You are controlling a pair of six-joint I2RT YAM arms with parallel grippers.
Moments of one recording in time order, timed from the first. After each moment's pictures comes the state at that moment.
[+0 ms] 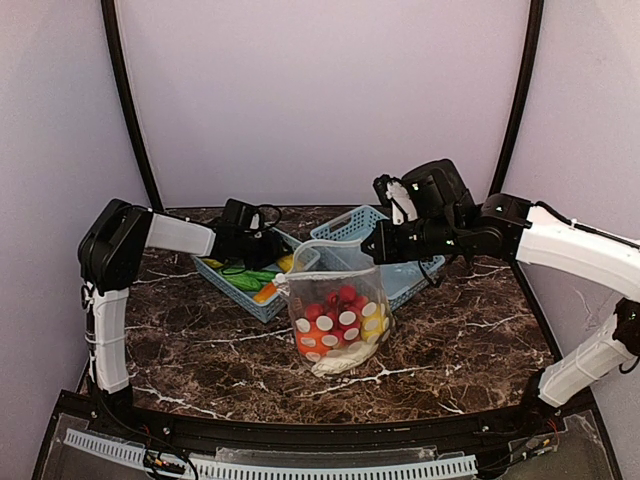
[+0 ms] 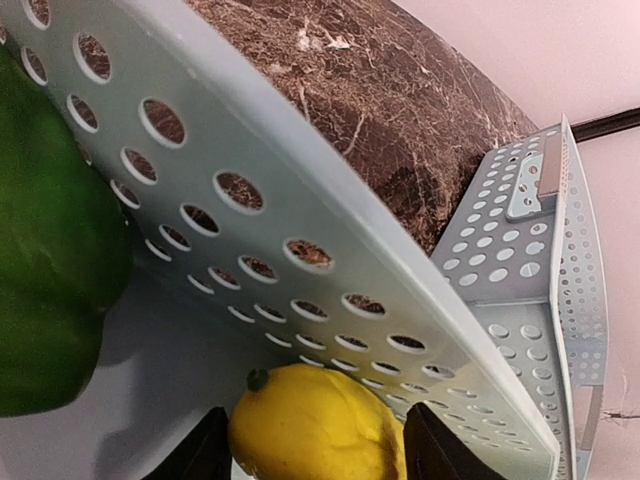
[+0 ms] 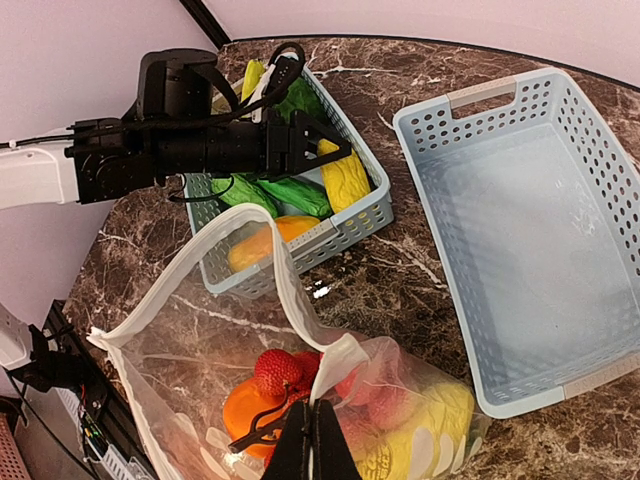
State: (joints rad) left arm -0.45 2.11 1.36 0.03 0.27 -0.70; right arm 0.93 1.40 1.30 -0.54 0.08 0.54
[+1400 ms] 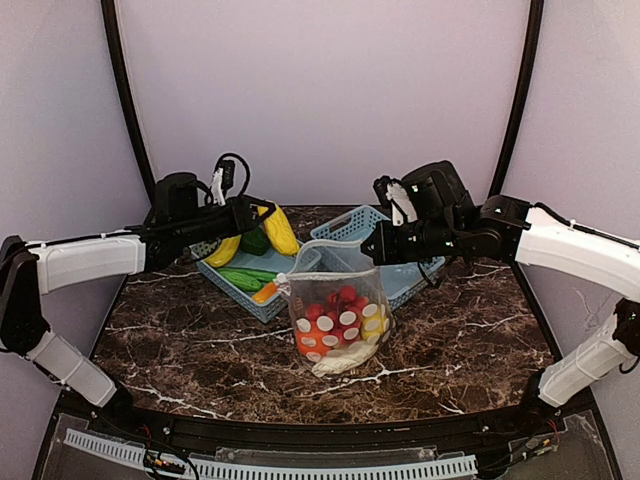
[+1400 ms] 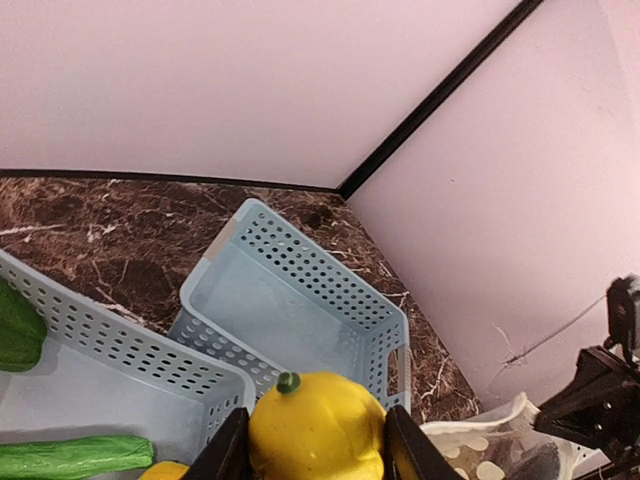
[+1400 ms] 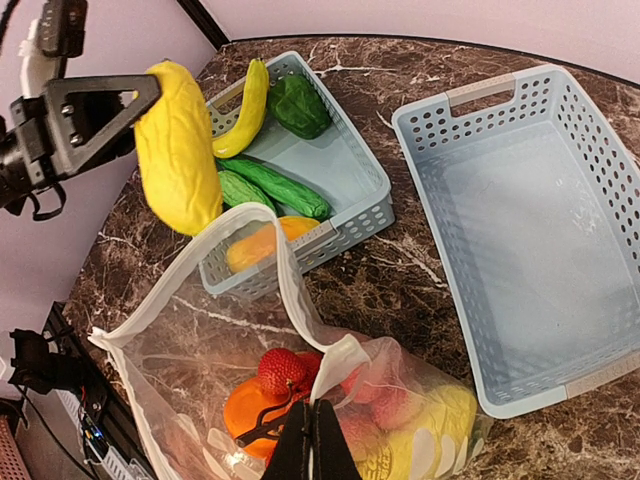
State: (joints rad) left arm -0.48 1.49 0.98 0.28 0.36 -0.61; right arm 0.93 1.40 1.29 -0.53 0.08 0.55
